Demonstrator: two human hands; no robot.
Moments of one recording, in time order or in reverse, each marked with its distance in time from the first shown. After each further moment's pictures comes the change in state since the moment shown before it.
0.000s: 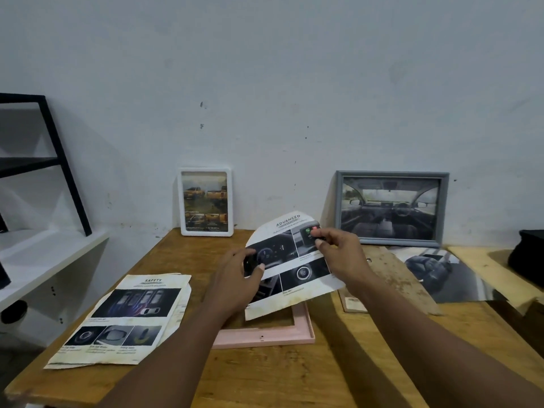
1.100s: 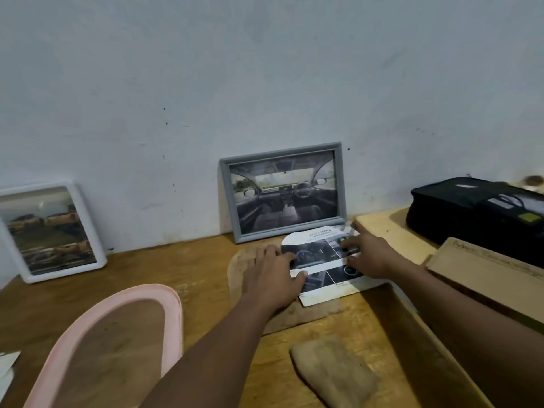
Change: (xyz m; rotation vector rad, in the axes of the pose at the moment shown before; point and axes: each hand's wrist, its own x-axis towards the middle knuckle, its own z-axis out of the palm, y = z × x) left_hand 0.051 0.168 0.247 0.422 -0.351 0.372; right_hand 0.074 0.142 -0.268 -0.944 -0.059 0.211
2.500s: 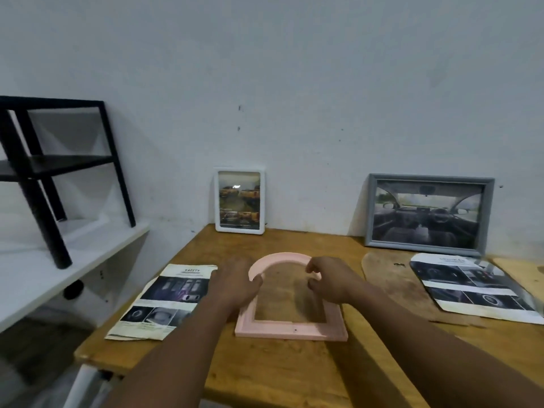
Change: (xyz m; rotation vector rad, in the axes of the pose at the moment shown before) left_hand -0.226 -0.231 -0.150 -0.117 0.100 -0.576; right_hand -0.128 -0.331 0.090 0.034 -0.195 -0.423
